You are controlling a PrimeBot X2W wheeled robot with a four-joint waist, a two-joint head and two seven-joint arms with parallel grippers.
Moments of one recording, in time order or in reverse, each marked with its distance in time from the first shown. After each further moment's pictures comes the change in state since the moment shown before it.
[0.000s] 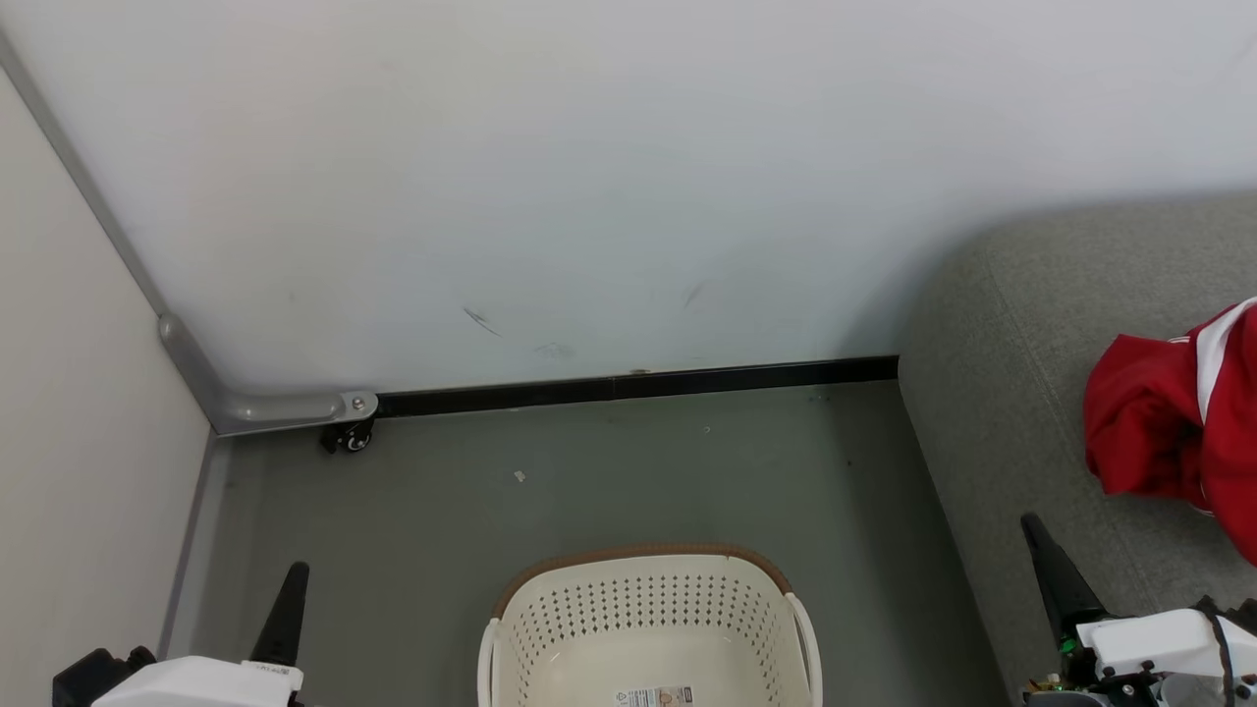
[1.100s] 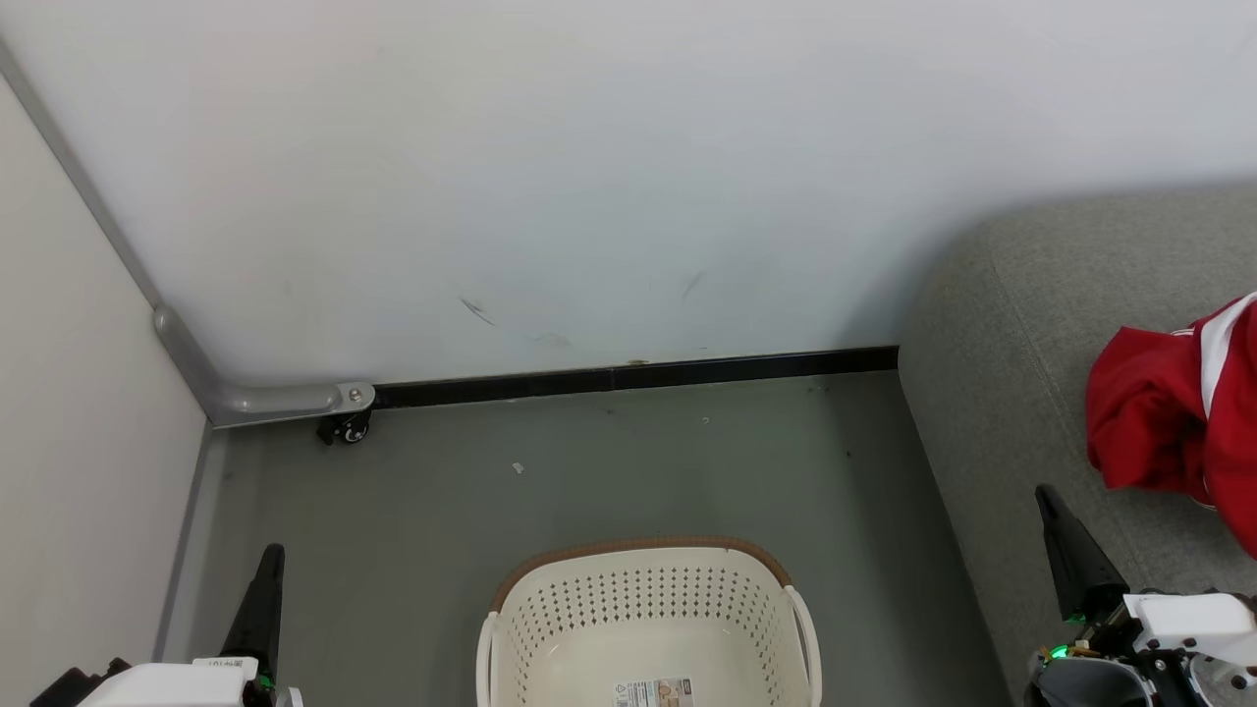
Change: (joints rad) left arm -0.014 -0.052 0.111 0.018 -0.190 -0.096 0.058; right arm -0.036 -0.005 -0.030 0.004 0.301 0.000 0.075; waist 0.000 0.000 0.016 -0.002
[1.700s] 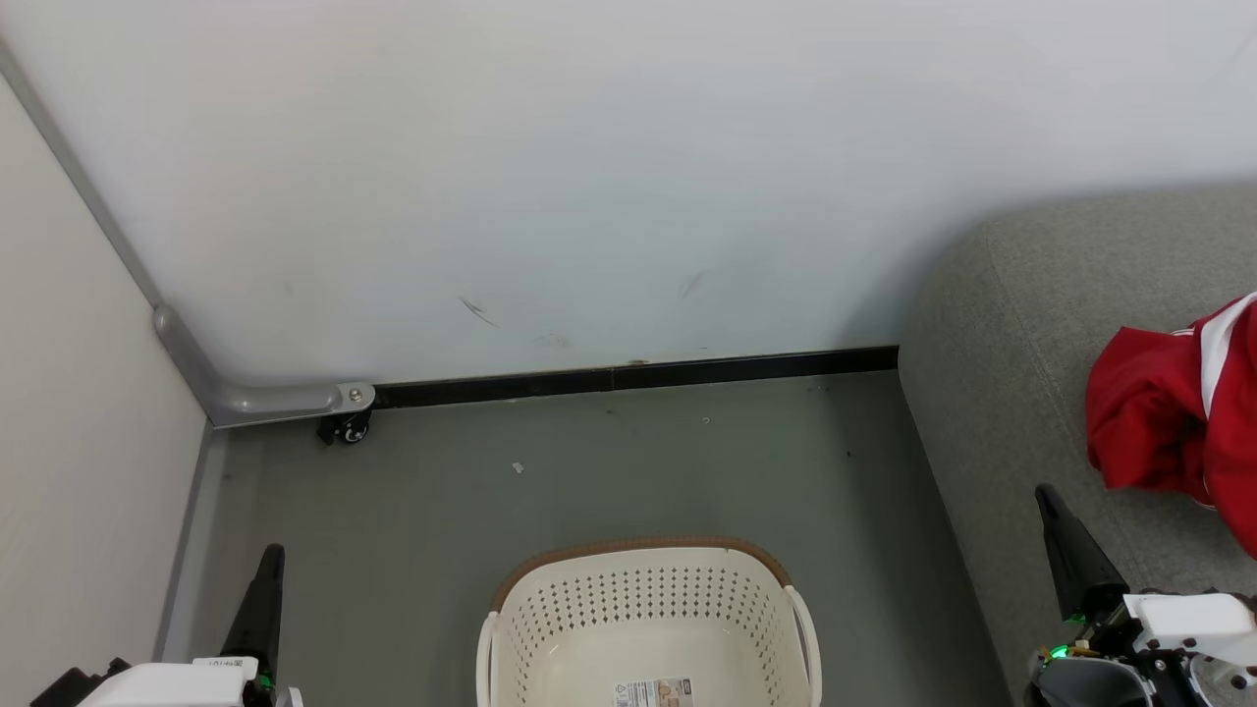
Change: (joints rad) left arm -0.002 0.000 0.000 0.005 0.000 0.000 0.000; right arm 0.000 0.000 0.000 0.000 0.000 0.000 0.000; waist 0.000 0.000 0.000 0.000
